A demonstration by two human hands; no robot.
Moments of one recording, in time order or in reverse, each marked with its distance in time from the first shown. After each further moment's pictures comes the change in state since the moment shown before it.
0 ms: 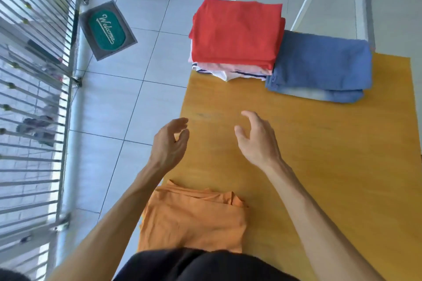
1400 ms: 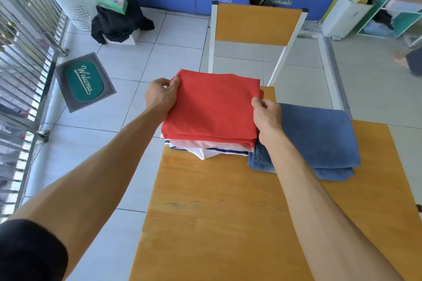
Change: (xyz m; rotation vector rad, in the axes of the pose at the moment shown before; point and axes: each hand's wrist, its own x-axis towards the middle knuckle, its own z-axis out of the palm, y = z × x) left_hand 0.316 0.143 0.001 -0.158 0.249 -0.086; right_hand 0.260 -0.013 -0.098 0.689 0.378 0.302
